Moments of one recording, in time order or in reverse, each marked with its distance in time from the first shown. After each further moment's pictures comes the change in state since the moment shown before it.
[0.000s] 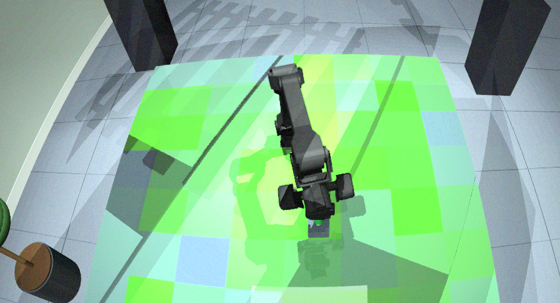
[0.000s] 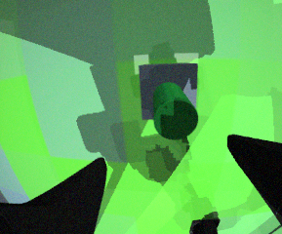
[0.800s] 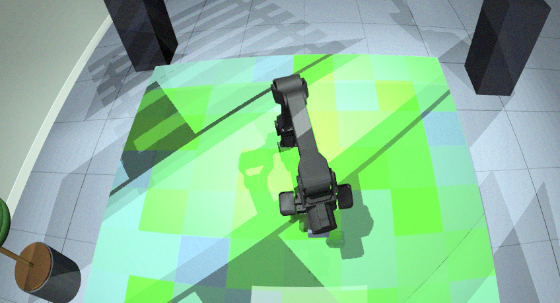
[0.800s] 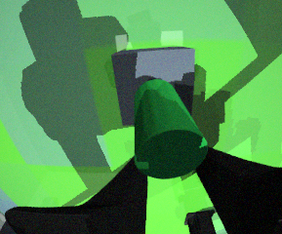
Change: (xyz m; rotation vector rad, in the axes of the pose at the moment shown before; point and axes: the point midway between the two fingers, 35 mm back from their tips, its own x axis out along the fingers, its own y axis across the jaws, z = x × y) arm 0.035 -0.010 0.000 0.039 0.146 -0.079
